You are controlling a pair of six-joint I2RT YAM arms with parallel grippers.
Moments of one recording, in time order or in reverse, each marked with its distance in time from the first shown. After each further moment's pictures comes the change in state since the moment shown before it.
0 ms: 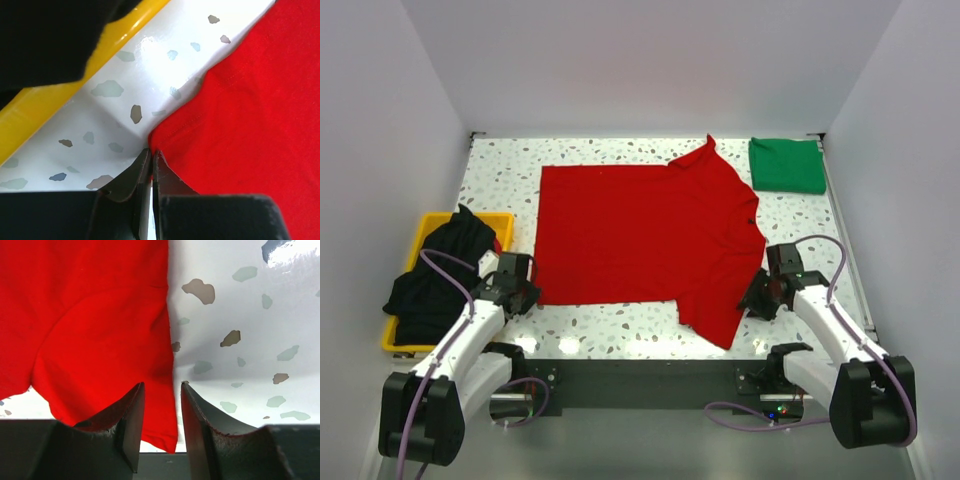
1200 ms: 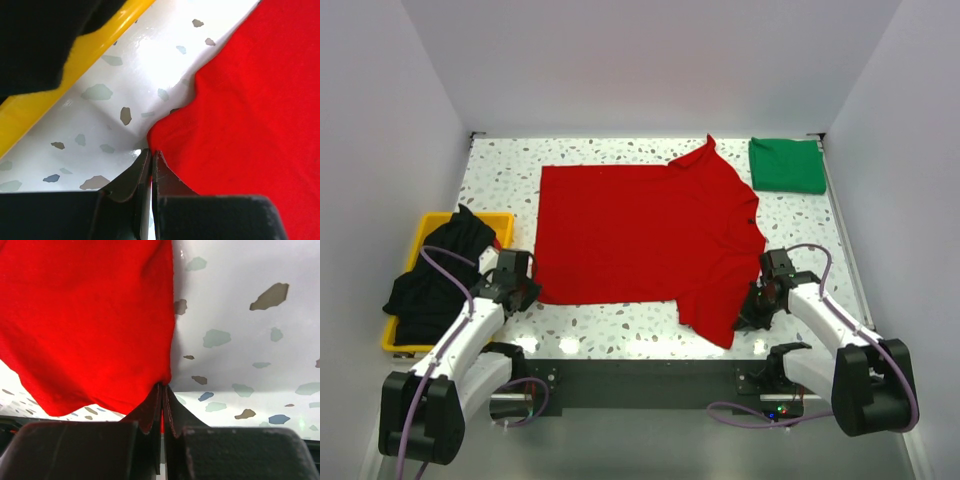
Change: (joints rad) left arm 0.000 0.010 0.020 0.005 0.013 0.019; right arm 0.050 0.070 -0.043 -0.040 -0.119 -0.023
